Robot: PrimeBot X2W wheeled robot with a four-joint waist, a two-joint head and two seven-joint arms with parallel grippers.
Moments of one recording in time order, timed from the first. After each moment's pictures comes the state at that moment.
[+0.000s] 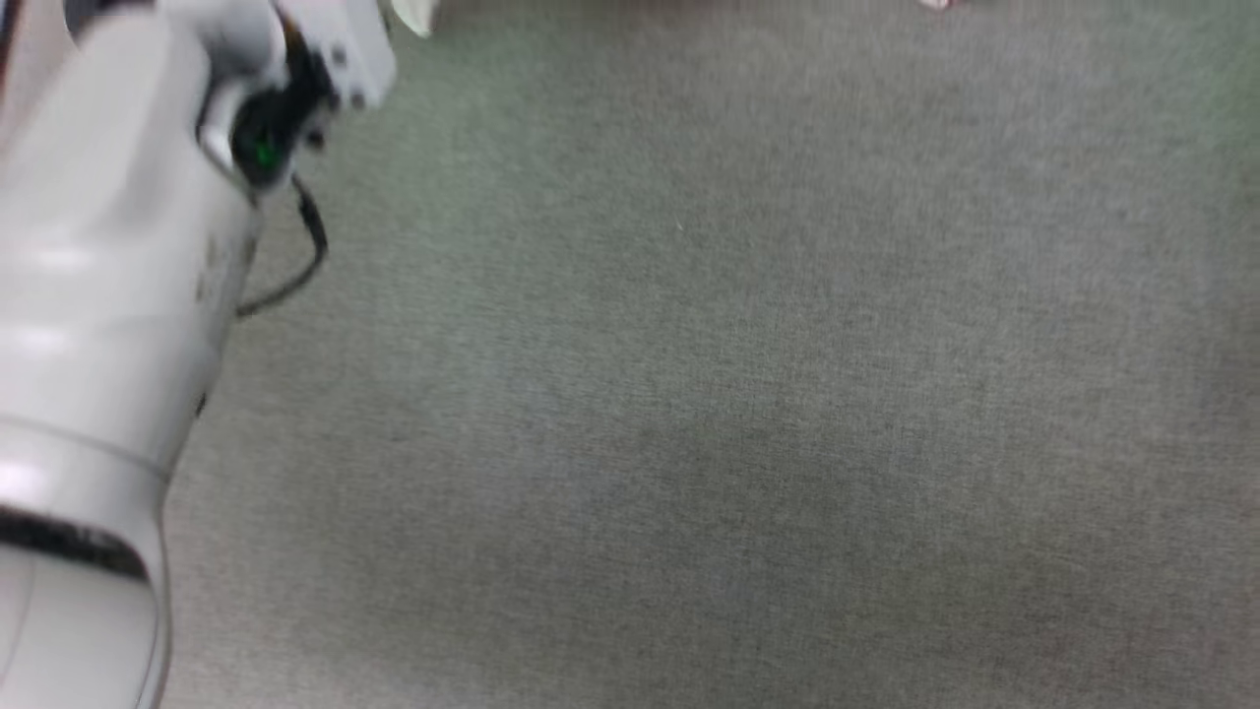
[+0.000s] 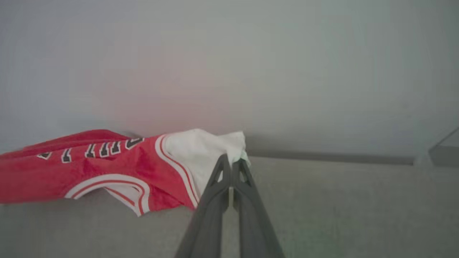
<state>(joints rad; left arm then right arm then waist) -1.37 0.35 -0.67 0.97 -0.93 -0.13 0.12 -1.37 -0.44 0.39 0.95 0.69 0.13 0.19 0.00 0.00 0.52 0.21</state>
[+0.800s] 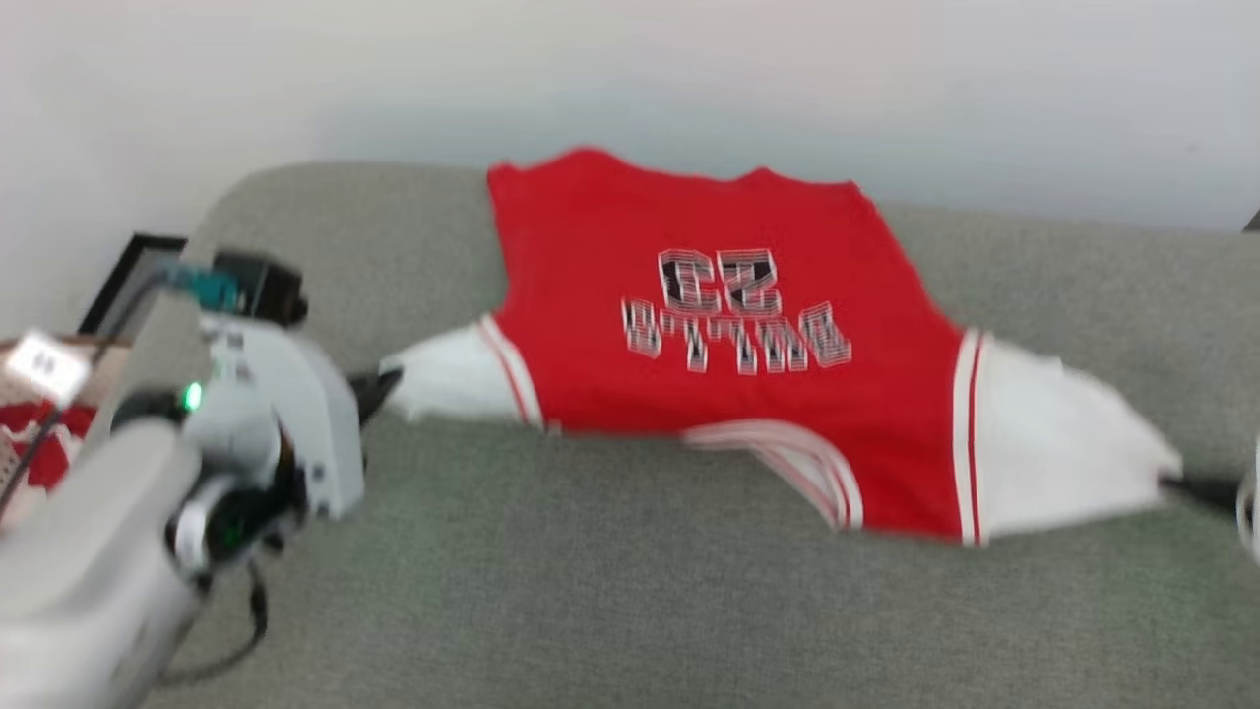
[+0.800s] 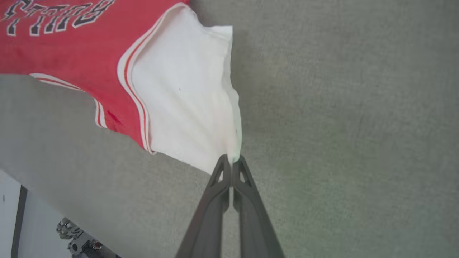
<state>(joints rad) -0.77 0.69 -0.78 0.38 -1.12 0.00 0.38 -0.55 -0.76 0.41 0.40 1.10 0.13 0.83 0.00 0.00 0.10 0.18</state>
